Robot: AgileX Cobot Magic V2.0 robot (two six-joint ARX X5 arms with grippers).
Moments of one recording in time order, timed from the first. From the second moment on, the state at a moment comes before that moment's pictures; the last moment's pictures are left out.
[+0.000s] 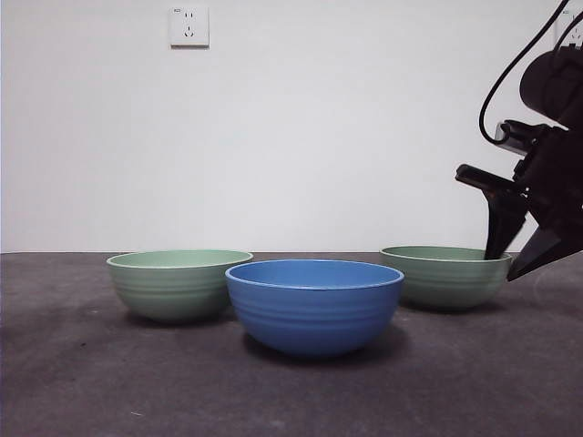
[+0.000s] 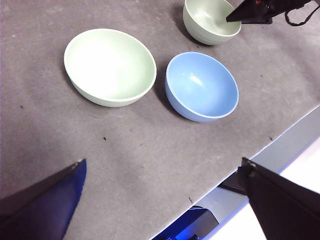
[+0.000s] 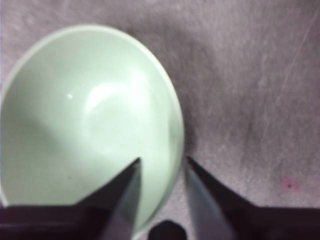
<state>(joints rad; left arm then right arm) -0.03 0.67 0.87 -1.02 0.57 0.16 0.09 1.71 1.03 -0.34 -0.26 0.22</state>
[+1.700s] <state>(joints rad) -0.03 0.67 0.87 -1.02 0.57 0.16 0.57 1.59 1.04 -0.52 -0.10 0.19</state>
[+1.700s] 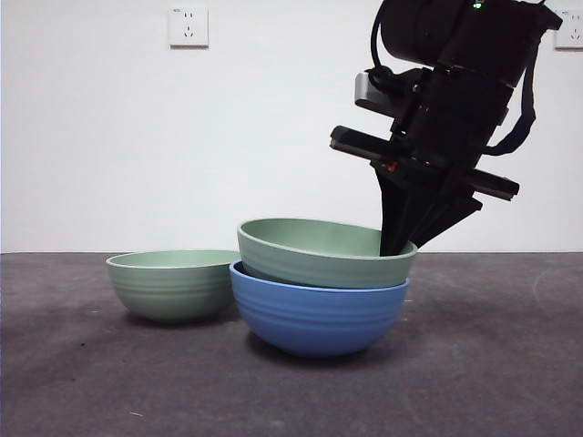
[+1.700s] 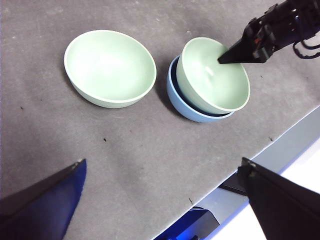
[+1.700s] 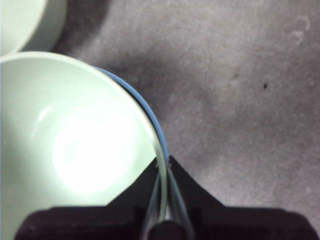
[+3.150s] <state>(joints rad) -0.23 1.46 1.00 -0.49 0.17 -0.03 0.60 0.83 1.04 -0.83 -0.10 0.19</state>
